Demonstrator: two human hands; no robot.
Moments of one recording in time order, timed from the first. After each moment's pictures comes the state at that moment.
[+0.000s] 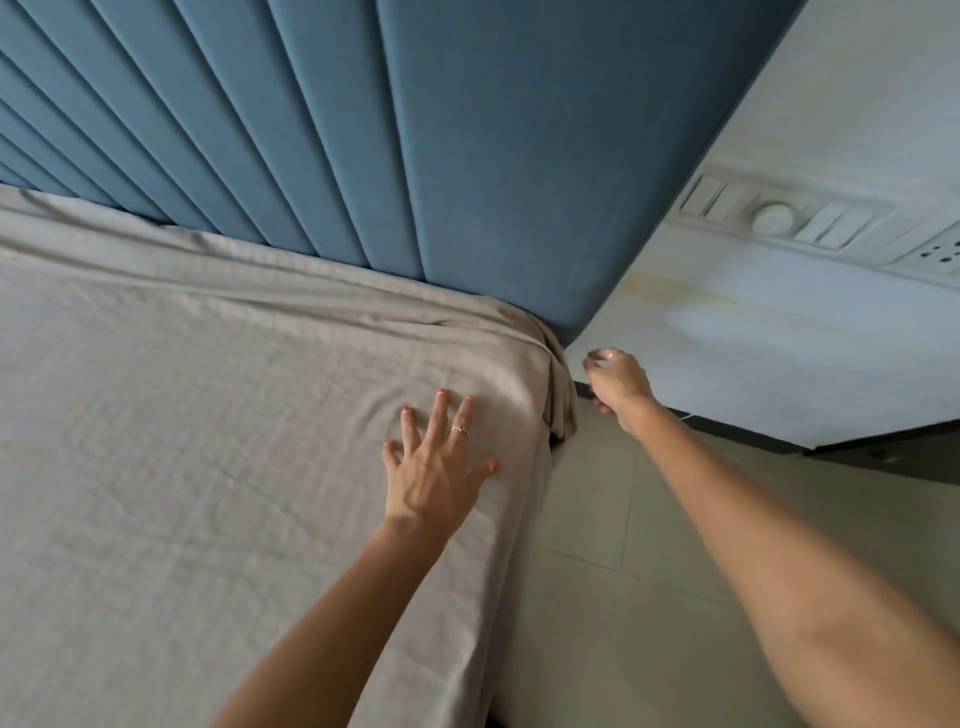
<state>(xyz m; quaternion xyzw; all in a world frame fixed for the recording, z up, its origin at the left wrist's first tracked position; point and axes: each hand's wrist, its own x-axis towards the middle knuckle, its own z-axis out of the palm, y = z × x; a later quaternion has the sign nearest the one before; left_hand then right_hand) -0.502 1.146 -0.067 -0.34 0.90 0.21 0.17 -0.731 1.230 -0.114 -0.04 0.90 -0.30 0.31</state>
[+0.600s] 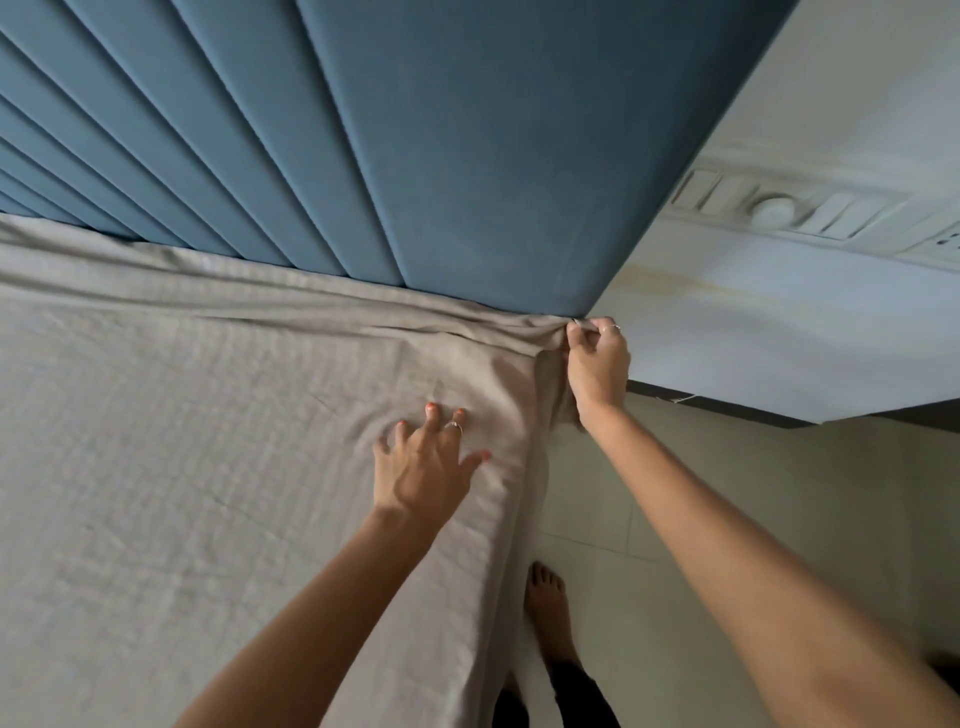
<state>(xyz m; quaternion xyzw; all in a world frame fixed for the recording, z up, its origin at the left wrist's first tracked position) -0.529 1.124 -0.057 -0.31 0.92 0.14 0.22 -0.719 1.199 -0.100 0.00 0.86 -0.49 0.16</state>
